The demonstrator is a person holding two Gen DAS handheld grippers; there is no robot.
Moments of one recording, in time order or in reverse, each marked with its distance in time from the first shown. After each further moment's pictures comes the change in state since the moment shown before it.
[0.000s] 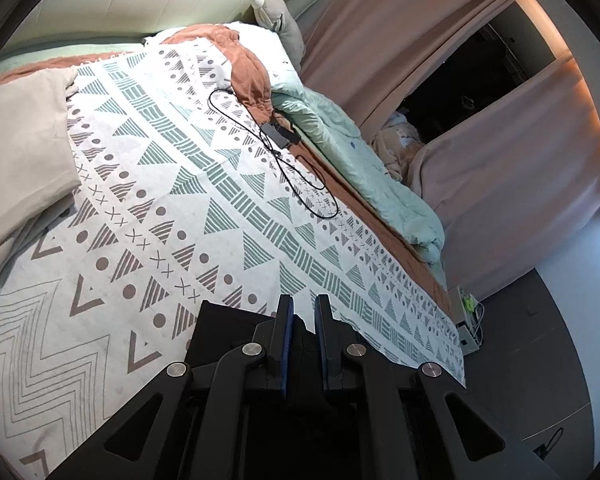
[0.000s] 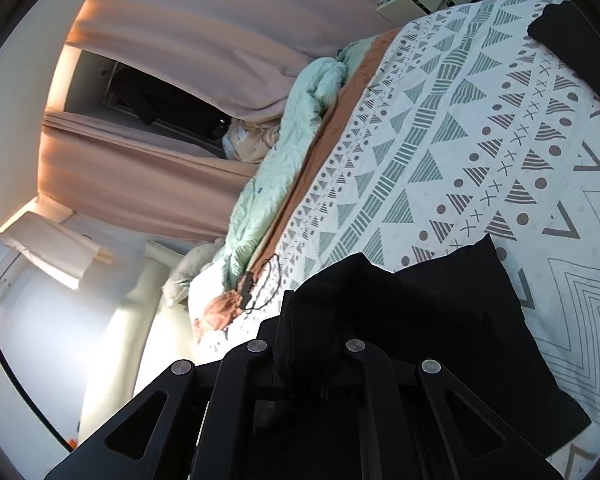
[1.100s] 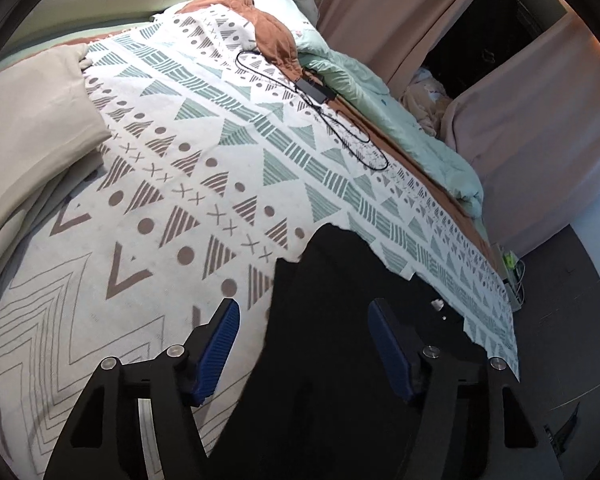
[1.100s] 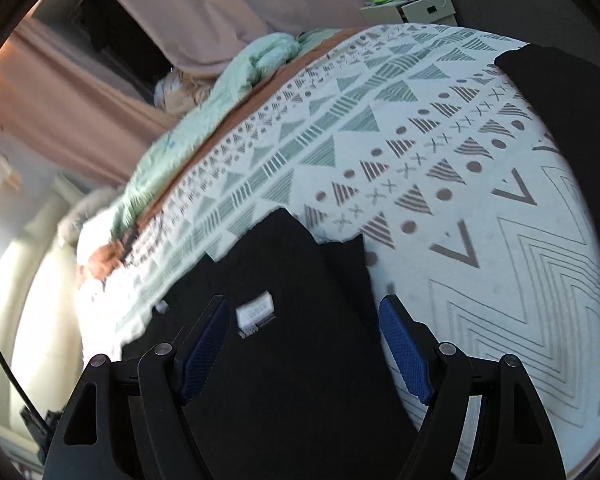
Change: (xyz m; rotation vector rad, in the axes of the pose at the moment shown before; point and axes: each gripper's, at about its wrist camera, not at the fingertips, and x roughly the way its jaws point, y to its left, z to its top) left arm 0.035 0.068 -0.036 0.105 0.129 0.133; right arm 0.006 -0.066 -0.013 -0.272 0.097 -0.386
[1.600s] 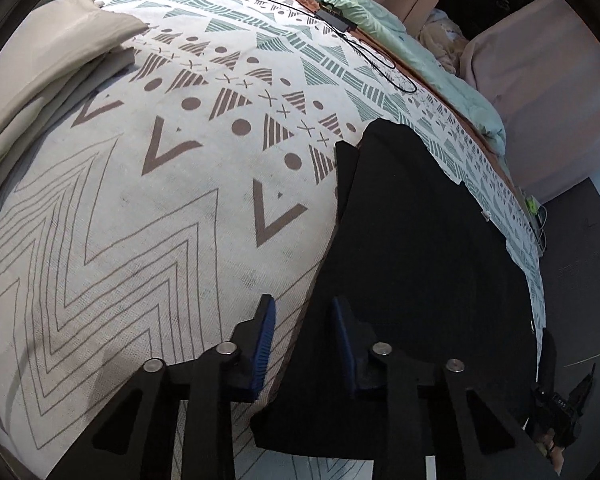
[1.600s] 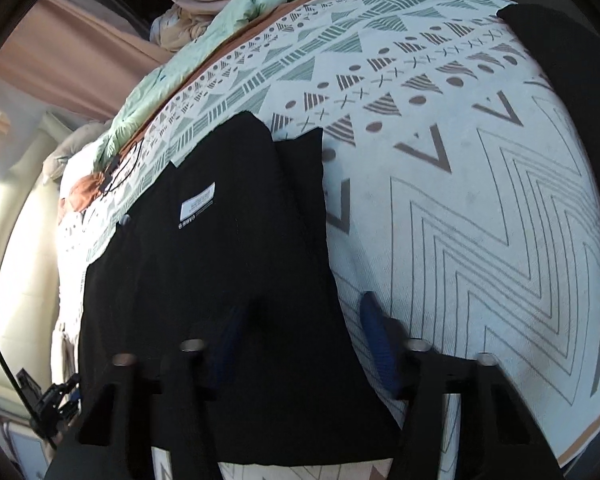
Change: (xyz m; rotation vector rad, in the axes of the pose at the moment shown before) left arm 0.017 0.042 -0.061 0.044 0.199 0.044; right arm 0.013 -0.026 -0.050 -0.072 0.169 -0.018
